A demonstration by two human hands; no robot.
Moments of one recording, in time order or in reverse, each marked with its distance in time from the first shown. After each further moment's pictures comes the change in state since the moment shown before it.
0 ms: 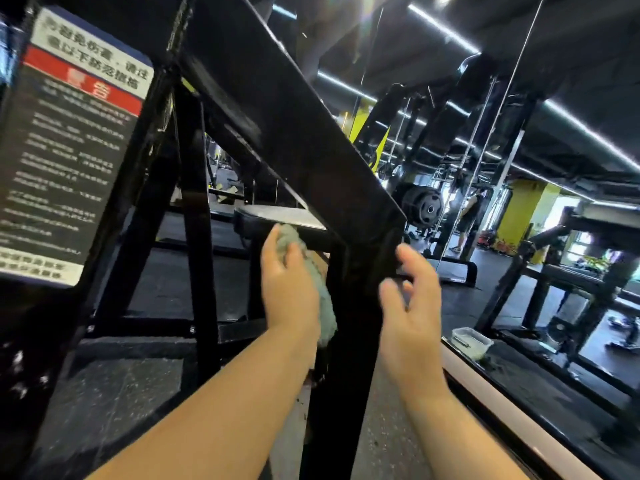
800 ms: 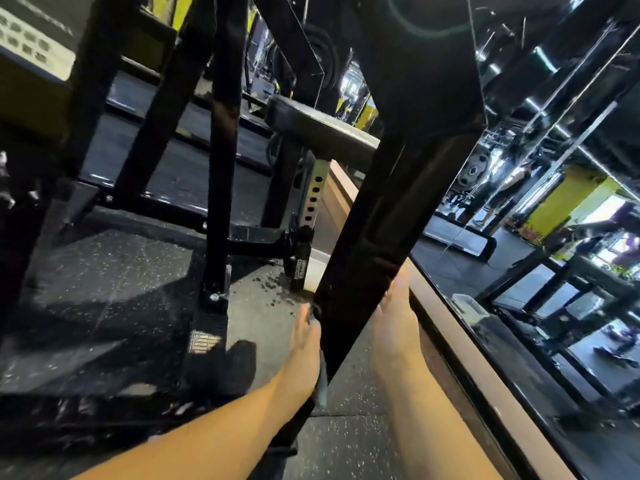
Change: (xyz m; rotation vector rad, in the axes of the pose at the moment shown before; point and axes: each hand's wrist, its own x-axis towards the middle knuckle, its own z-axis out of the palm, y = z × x) left_hand -0.082 -0.213 -0.064 0.248 -0.304 -0.361; right_hand -0.072 0.088 -0.002 0.282 -0.358 0.741
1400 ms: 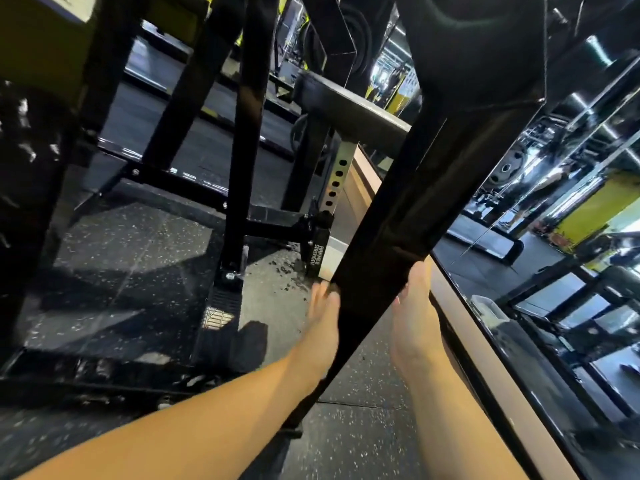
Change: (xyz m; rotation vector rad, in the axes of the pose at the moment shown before) left_hand -0.003 0.013 0.000 -0.065 -0.033 -0.153; right_hand 0.005 0.010 -0.008 -0.122 -0.058 -0.026
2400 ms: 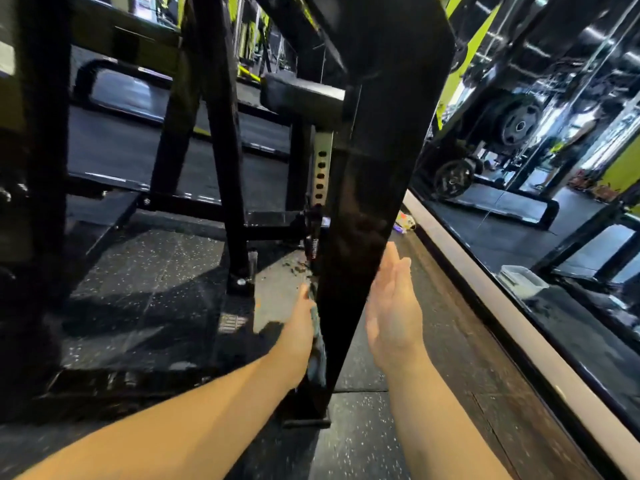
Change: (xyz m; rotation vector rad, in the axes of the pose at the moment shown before) left_hand -0.014 0.017 0.019 -0.227 0.232 -0.201; right_hand -0.022 -0.002 -0.006 0.400 -0.049 0.072
